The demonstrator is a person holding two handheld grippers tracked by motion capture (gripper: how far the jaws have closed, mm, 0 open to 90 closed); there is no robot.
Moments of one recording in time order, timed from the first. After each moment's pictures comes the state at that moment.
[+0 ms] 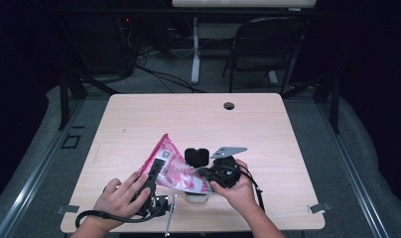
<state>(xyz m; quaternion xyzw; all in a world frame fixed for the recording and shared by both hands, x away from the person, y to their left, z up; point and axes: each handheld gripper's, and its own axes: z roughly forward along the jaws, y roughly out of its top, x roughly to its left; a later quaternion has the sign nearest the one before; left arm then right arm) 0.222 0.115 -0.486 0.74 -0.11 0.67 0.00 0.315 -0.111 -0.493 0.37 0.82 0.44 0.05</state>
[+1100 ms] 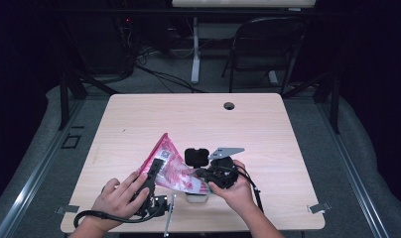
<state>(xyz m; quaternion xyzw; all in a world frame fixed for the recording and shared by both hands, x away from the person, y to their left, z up) 0.221 0.116 -0.482 0.74 -0.11 0.67 0.00 0.314 -0.105 -0.494 0.36 0.82 0.44 0.05</state>
